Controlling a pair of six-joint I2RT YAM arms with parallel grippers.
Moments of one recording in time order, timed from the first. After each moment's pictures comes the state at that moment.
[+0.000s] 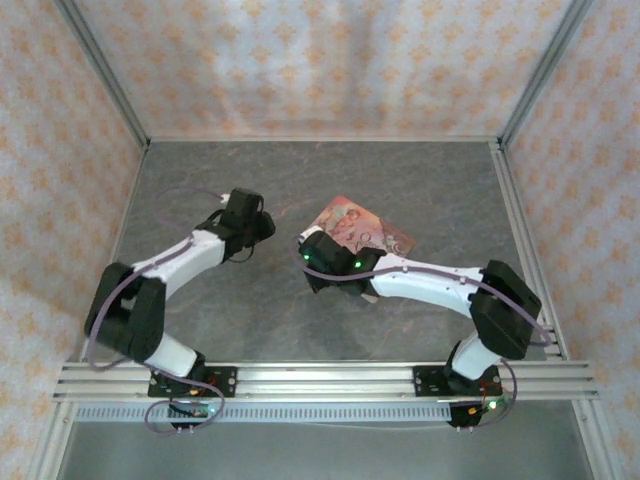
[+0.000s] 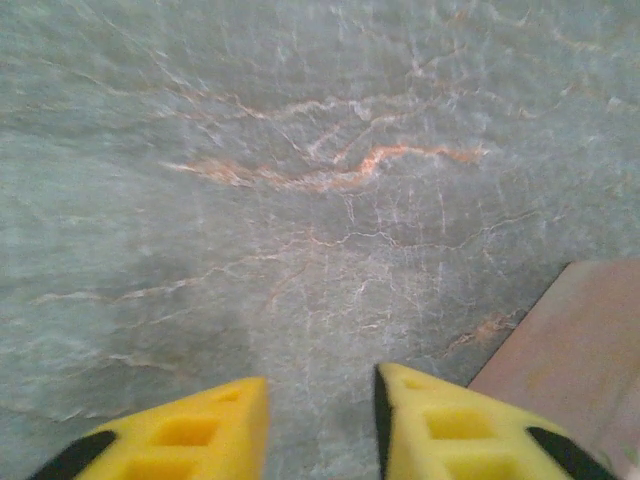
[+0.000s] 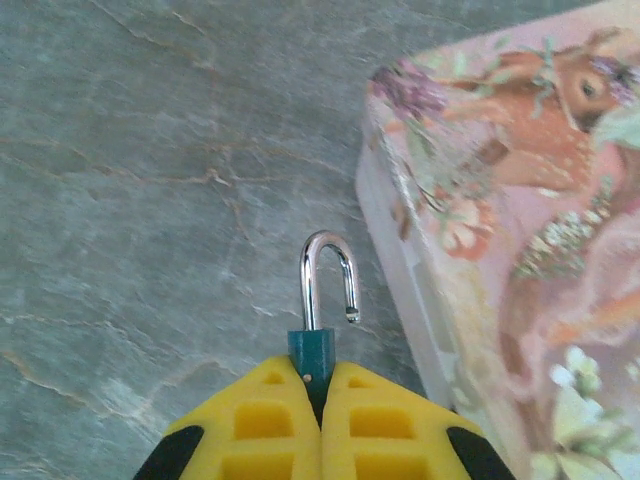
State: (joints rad) left arm -0.32 1.47 0.88 -0.26 -0.09 -0.76; right arm 1.01 1.59 1.08 -0.41 0.22 0.33
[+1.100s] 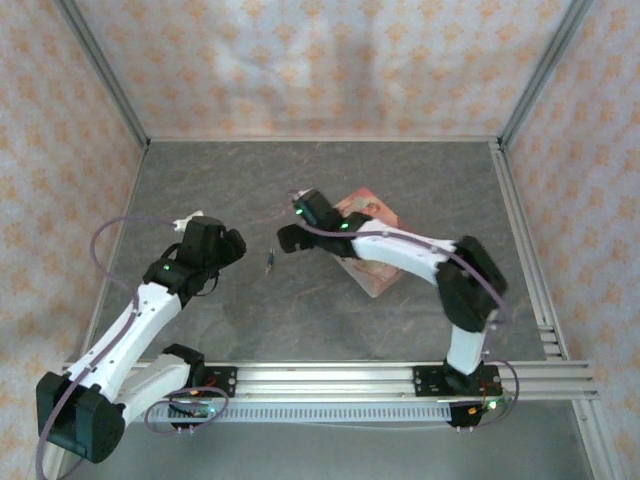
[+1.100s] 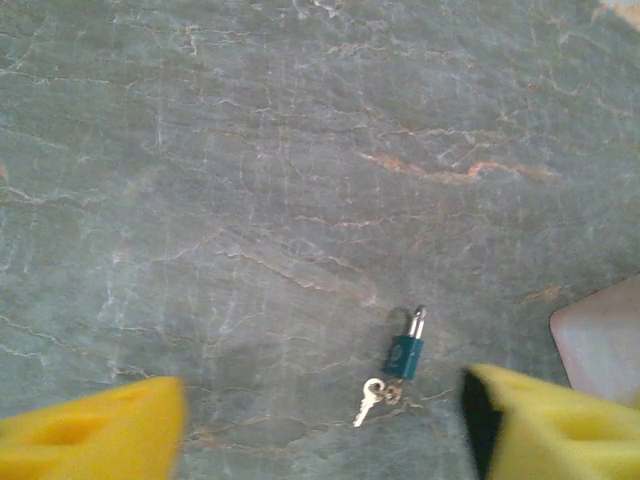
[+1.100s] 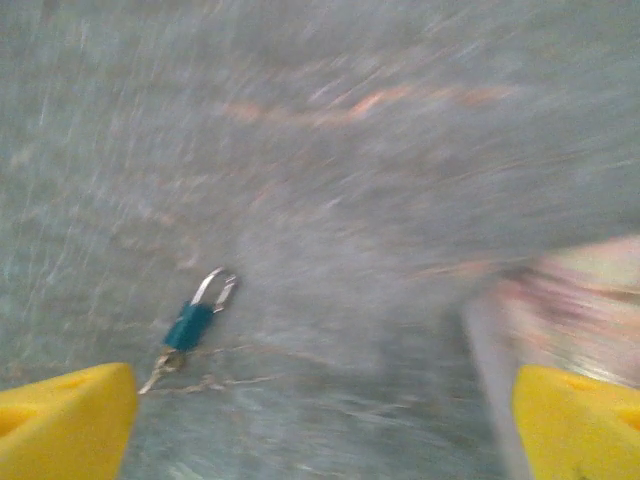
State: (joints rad) left arm -0.28 0.96 0.74 -0.60 -0.23 -0.75; right arm 0.83 1.76 1.33 -0.38 0.13 0.38
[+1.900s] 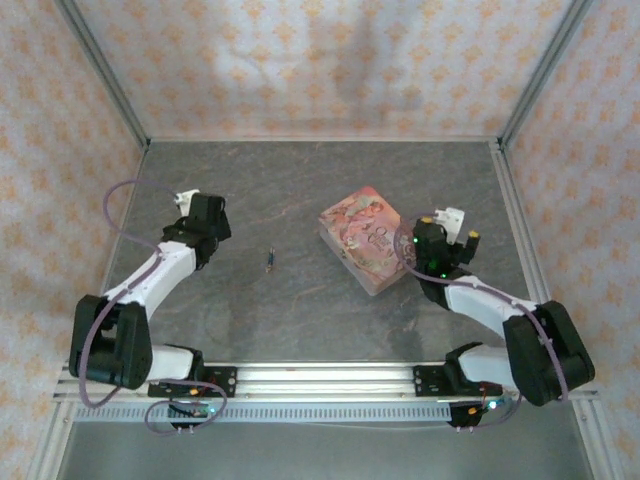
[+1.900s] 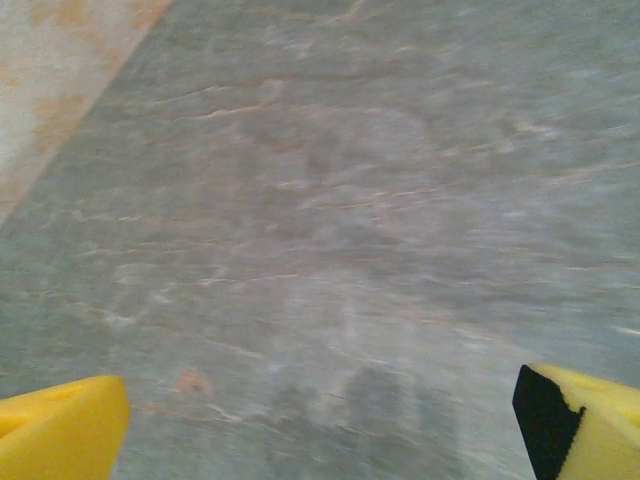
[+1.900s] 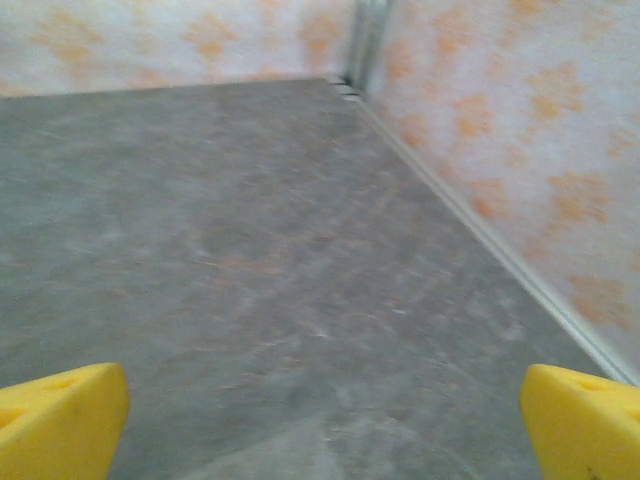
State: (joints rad) left arm -0.11 1.35 0.79 -0.34 -0.54 -0.39; right arm 0.36 1.25 0.44 0.31 0.85 0.23
